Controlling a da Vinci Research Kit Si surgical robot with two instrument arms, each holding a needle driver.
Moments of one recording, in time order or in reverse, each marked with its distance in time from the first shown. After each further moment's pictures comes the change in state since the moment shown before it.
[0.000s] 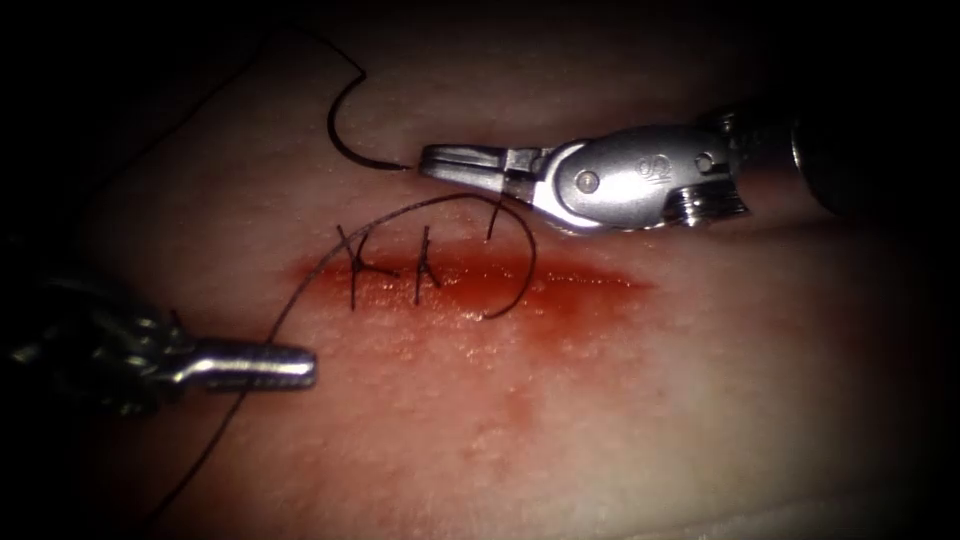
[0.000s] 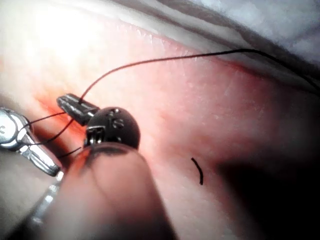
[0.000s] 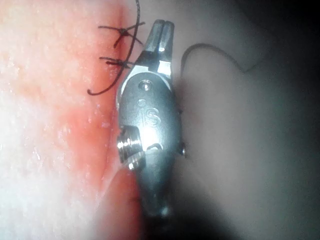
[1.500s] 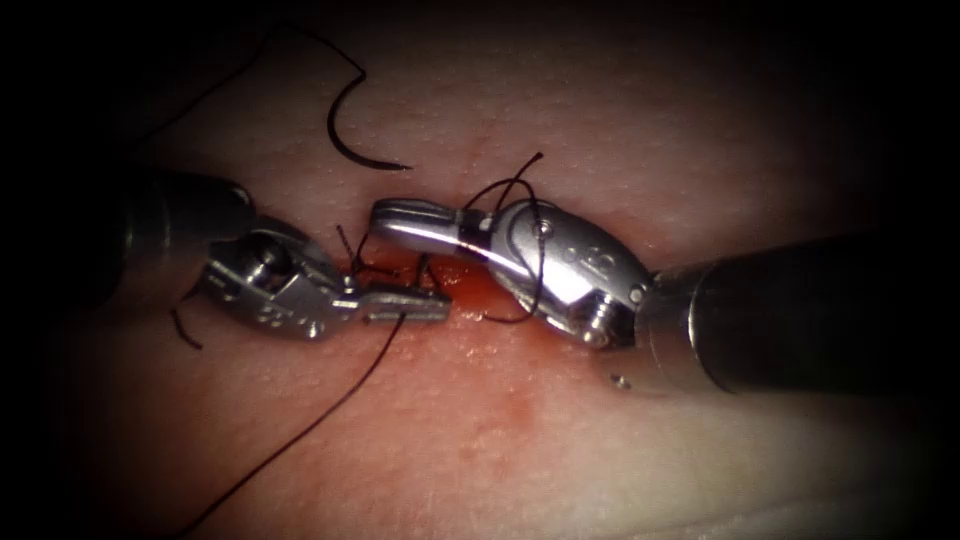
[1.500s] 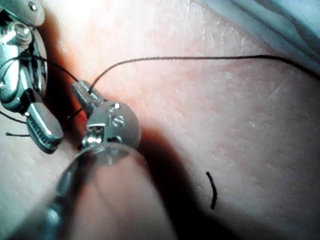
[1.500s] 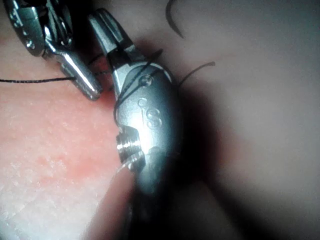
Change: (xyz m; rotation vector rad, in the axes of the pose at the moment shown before) right arm -0.002 -0.002 0.000 -0.061 0.206 0.372; left arm -0.008 0.010 0.009 -0.194 -0.035 -0.204
